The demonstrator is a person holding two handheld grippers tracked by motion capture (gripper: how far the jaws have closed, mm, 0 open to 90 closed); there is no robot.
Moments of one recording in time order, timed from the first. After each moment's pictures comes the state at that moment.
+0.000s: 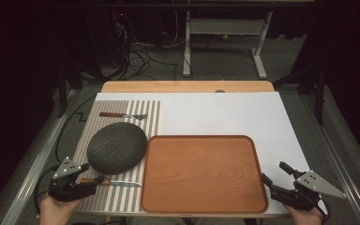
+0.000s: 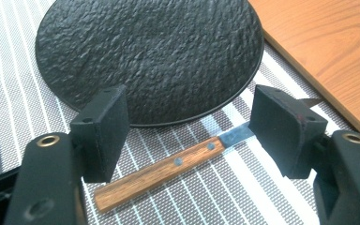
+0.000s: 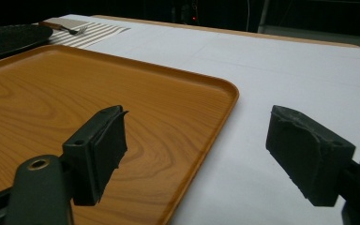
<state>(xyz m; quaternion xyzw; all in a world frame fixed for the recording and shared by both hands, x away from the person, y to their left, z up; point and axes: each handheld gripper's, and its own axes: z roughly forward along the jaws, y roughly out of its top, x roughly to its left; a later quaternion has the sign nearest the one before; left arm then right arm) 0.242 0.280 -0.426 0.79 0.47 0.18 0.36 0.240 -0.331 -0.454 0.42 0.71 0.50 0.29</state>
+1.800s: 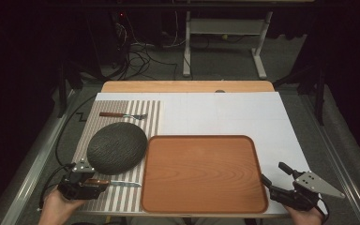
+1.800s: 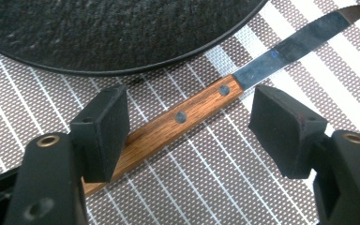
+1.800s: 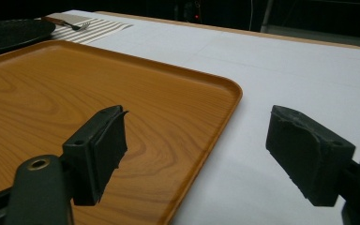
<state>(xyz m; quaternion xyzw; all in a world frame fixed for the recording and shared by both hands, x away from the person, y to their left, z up) 0.257 0.299 -0.445 0.84 0.46 0.12 0.26 0.240 -0.330 -0.454 0.41 0.71 0.49 0.29</state>
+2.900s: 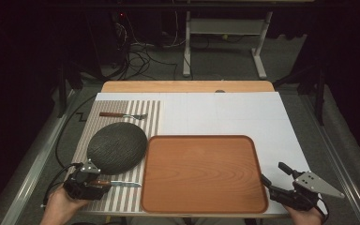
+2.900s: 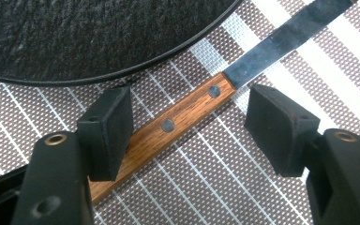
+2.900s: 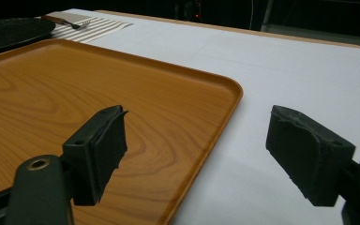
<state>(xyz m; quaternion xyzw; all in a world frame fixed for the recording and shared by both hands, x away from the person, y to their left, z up) 0.270 0.280 -0.456 0.87 0.43 0.09 0.20 0.240 -0.329 -0.455 0.41 0.71 0.49 0.29</state>
